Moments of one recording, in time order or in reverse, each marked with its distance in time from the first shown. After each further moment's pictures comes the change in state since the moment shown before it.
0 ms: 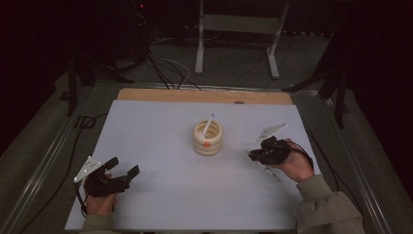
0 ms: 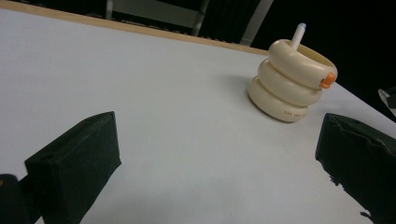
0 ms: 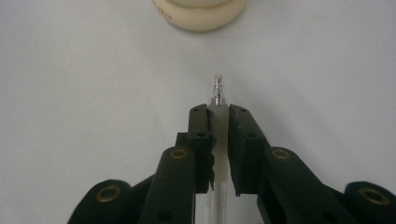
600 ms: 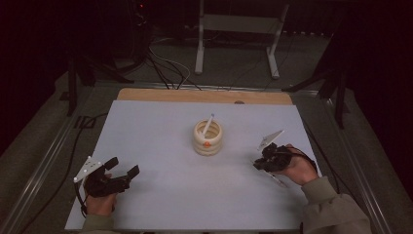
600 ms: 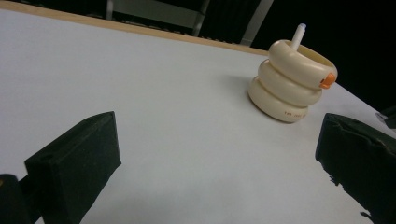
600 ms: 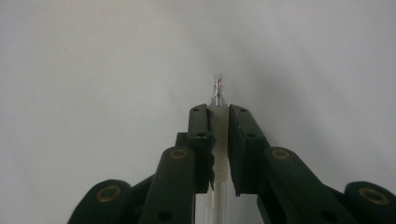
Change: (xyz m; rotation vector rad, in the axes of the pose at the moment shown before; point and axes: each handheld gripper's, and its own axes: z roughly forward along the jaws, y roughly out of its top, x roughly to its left) left arm 0.000 0.000 0.000 -0.001 0.001 0.000; right arm -0.002 -0.021 0.011 0.140 0.036 -0.049
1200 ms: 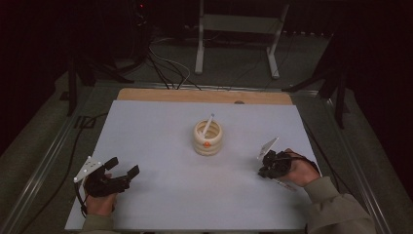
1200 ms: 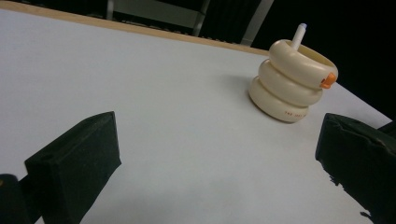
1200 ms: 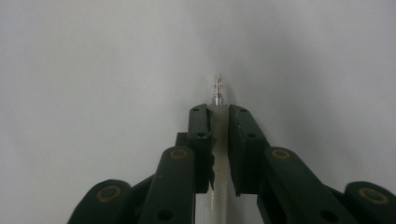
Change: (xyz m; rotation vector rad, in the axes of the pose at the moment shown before) left arm 0.000 0.000 0.000 0.000 0.001 0.000; right arm -0.005 -0.019 0.021 0.145 0.020 -0.099
